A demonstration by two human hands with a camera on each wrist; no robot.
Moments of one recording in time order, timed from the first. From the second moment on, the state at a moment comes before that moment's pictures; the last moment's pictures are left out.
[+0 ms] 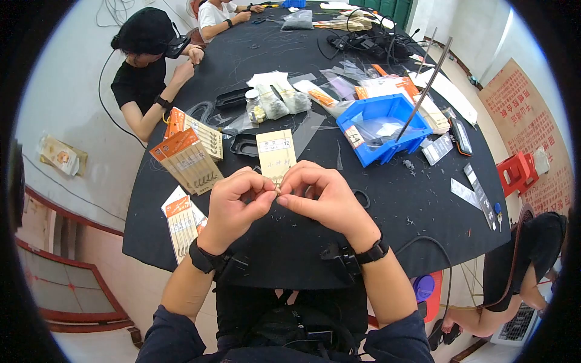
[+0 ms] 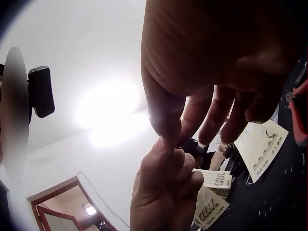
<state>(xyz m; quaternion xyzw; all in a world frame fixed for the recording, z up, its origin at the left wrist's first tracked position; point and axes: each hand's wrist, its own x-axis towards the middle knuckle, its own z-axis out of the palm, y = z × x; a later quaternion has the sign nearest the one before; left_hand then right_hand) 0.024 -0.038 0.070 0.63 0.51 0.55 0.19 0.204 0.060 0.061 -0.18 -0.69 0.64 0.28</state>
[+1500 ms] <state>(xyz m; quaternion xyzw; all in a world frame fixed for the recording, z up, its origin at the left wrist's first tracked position) 0.019 -0.036 0.054 0.55 0.50 0.58 0.34 0.186 0.043 0.044 -0.14 -0.57 0.75 0.30</state>
